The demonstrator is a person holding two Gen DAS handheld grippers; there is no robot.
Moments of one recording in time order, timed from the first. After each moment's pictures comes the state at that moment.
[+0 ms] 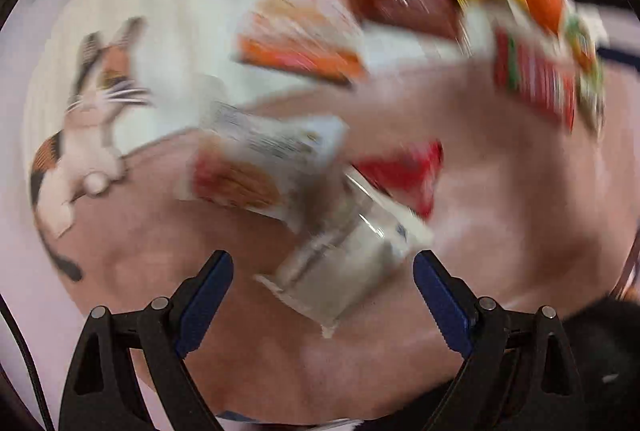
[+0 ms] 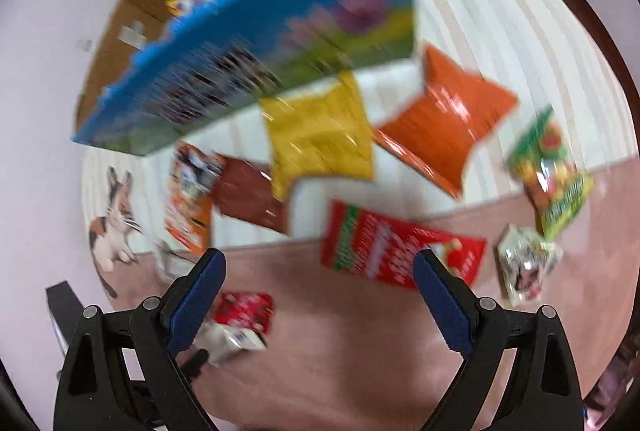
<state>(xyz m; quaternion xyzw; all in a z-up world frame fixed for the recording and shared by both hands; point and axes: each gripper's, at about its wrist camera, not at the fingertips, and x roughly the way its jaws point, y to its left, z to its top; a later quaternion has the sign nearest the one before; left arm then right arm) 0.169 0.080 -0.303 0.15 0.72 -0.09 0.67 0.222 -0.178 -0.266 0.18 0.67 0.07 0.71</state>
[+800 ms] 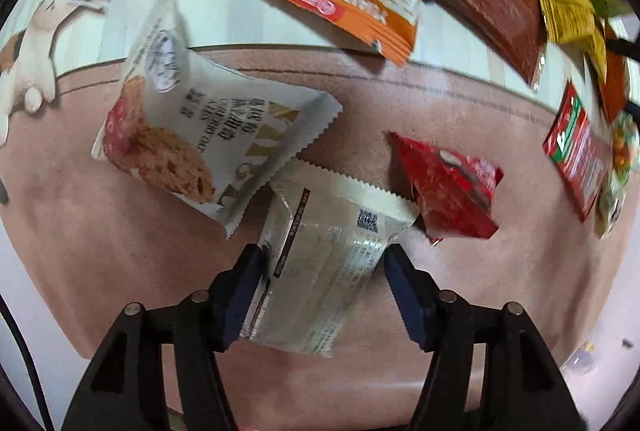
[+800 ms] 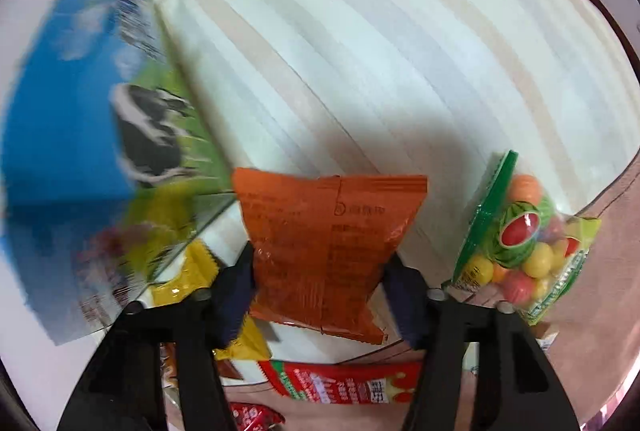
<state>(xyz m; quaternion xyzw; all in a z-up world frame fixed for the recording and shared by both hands) 0.201 0.094 -0.347 -0.03 0.76 0.01 0.65 0.307 -0.273 -0.347 0.33 0.66 -0.08 0.67</state>
